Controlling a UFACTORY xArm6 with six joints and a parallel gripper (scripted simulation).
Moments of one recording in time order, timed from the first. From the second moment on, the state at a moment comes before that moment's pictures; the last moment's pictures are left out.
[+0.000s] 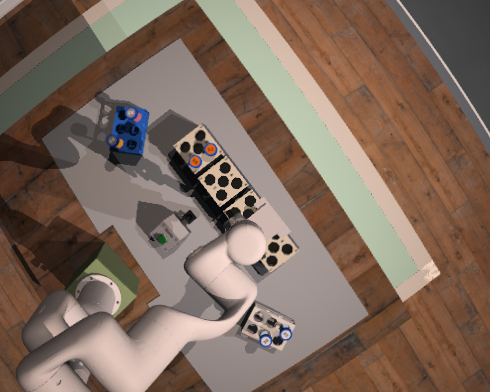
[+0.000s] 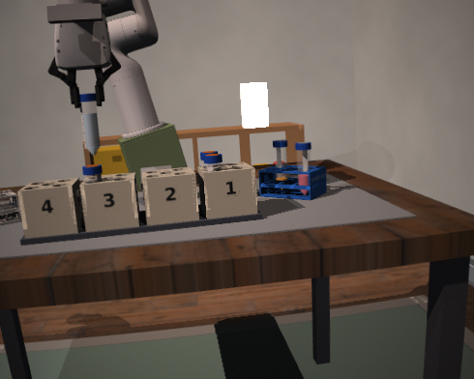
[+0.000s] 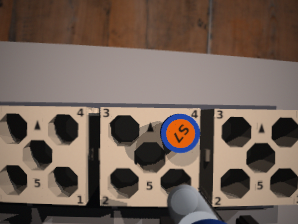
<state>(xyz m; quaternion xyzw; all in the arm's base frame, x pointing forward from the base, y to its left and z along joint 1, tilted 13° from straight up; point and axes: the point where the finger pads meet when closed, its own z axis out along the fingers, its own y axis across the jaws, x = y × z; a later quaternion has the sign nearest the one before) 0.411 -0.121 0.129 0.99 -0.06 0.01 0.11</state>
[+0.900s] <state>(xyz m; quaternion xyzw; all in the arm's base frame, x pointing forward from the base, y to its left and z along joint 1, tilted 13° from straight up) 0.411 -0.125 0.107 0.99 -0.06 0.01 0.11</state>
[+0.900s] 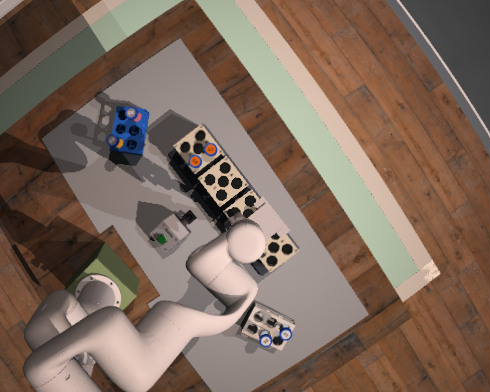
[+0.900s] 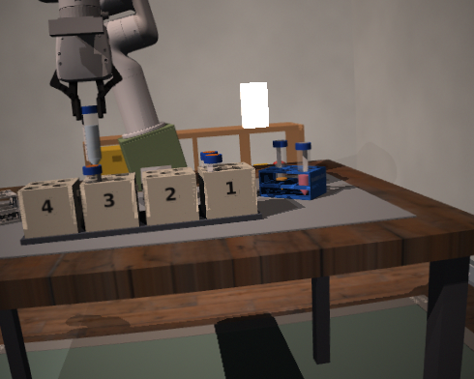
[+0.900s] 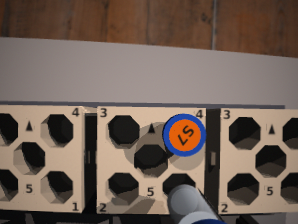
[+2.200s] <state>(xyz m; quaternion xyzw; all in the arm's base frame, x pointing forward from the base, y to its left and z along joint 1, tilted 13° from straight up) 0.411 -0.131 0.083 0.99 -0.06 0.01 0.11</state>
